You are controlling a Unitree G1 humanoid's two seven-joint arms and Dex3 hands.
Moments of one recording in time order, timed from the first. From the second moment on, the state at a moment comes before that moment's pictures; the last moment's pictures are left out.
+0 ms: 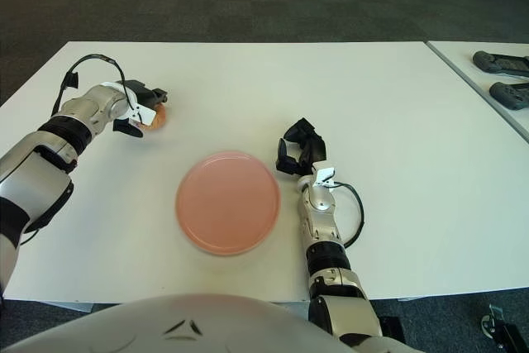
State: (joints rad) left arm -0.98 0.49 -0.75 1.13 0.91 -0.26 -0.28; right arm -0.18 0.04 -0.10 0.62 0.05 -0.44 -0.03
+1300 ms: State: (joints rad) left arm -0.89 0.49 -0.81 1.18 1.00 -0.26 0.26; right arm -0.19 0.04 -0.11 0.65 0.06 -0.49 -0.02
